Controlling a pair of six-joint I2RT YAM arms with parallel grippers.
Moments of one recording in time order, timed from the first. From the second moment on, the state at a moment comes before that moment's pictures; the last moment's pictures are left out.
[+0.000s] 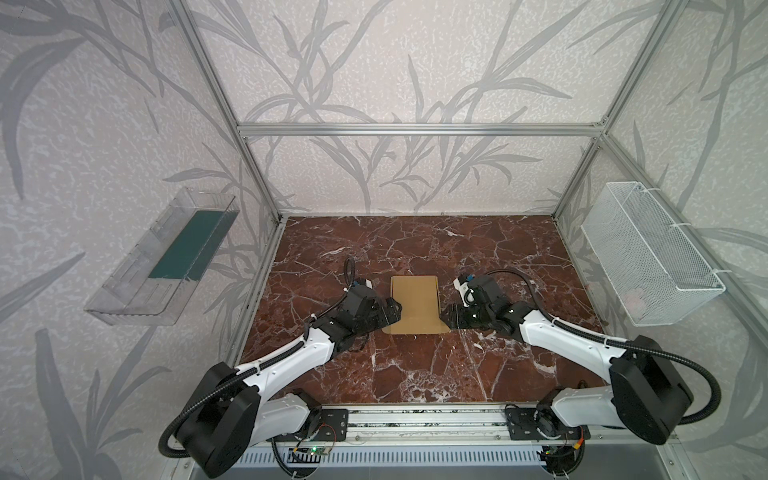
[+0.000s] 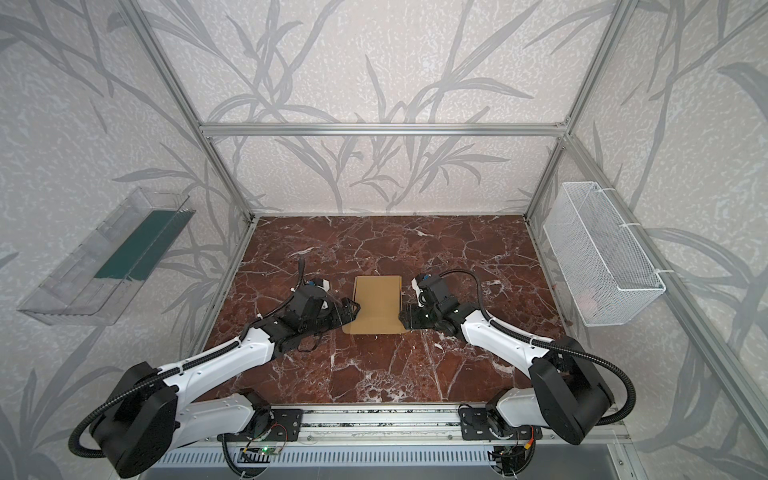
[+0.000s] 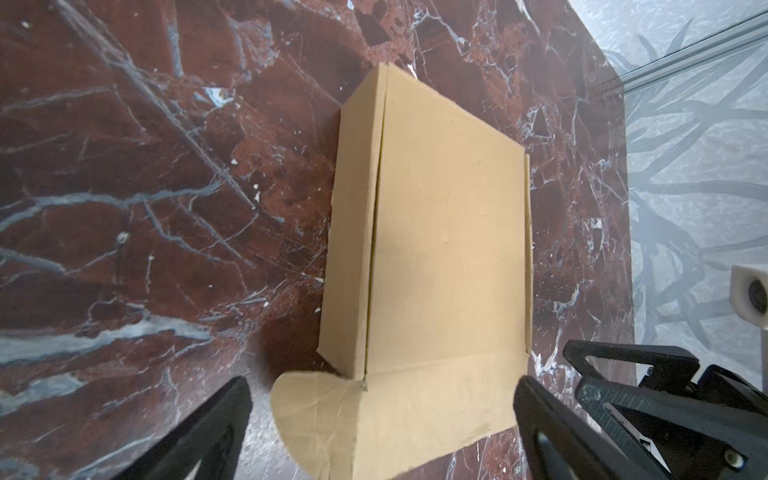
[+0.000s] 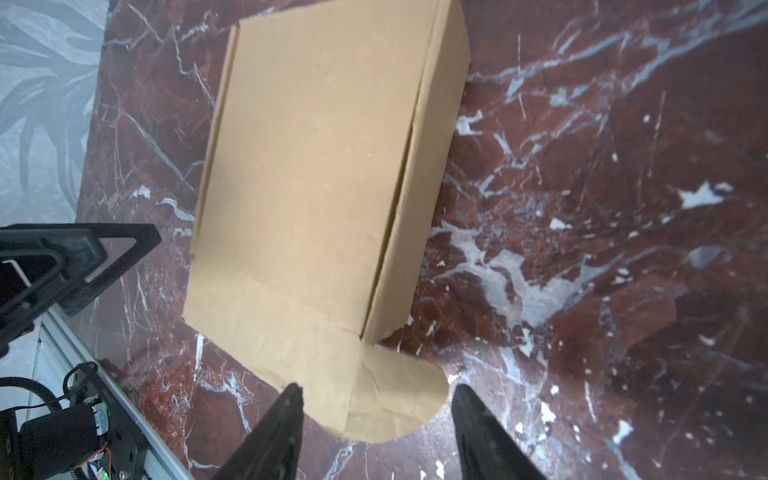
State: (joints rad) left arm -0.58 1.19 0.56 -0.13 0.06 -0.90; right arm 0.62 1.36 0.71 -0.24 -0.24 0.57
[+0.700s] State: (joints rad) left arm -0.60 1.28 0.55 -0.02 0.10 -0.97; right arm 0.65 1.45 0.70 -0.15 -0.26 0.62
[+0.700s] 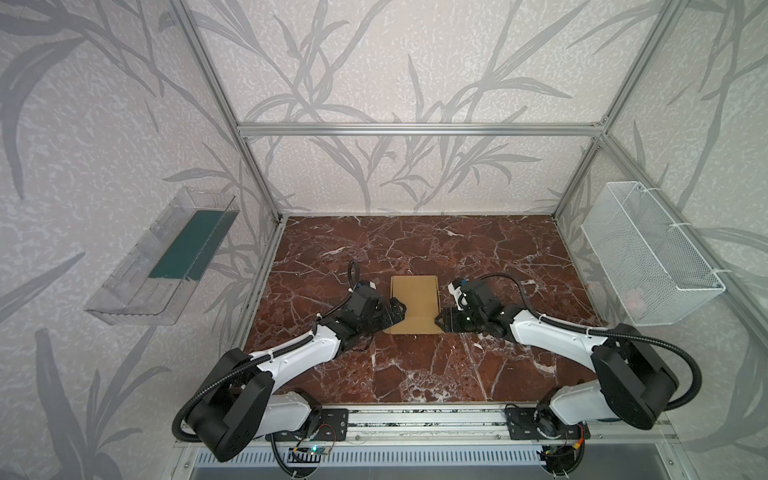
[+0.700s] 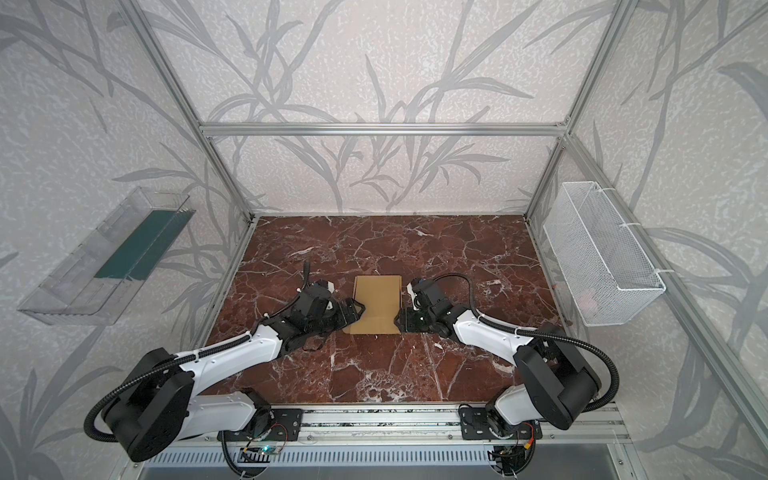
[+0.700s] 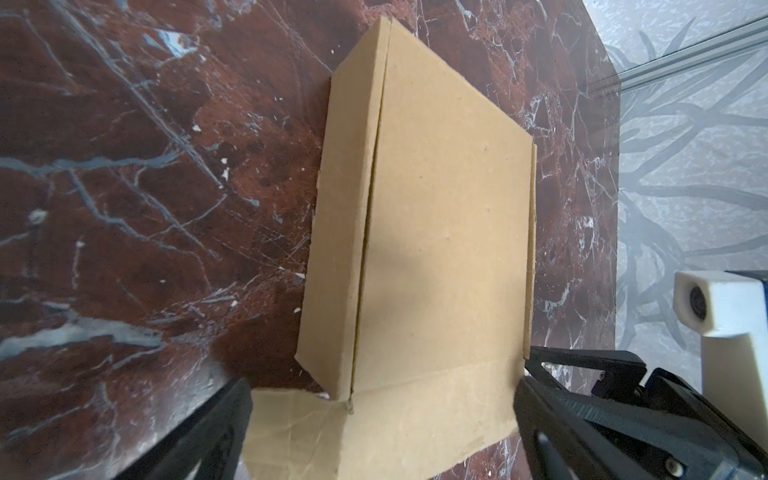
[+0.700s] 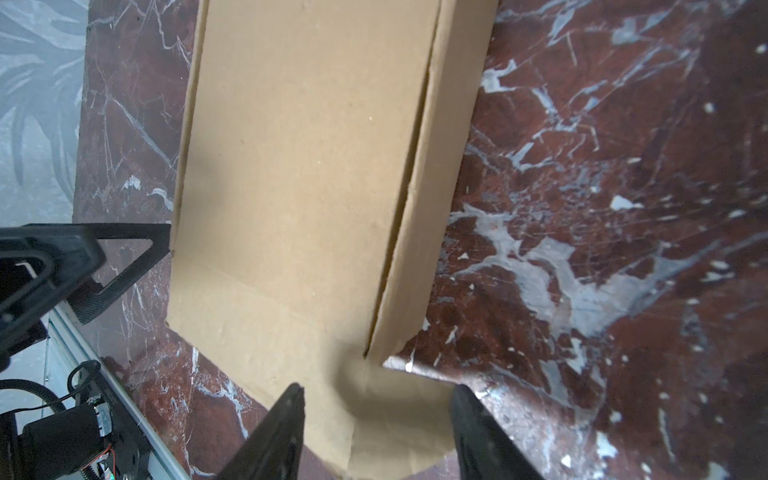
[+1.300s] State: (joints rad) left arm -0.66 1.32 0.54 0.05 0.10 -1.02; right arm 0.70 1.48 0.70 -0.13 -0.25 0.66
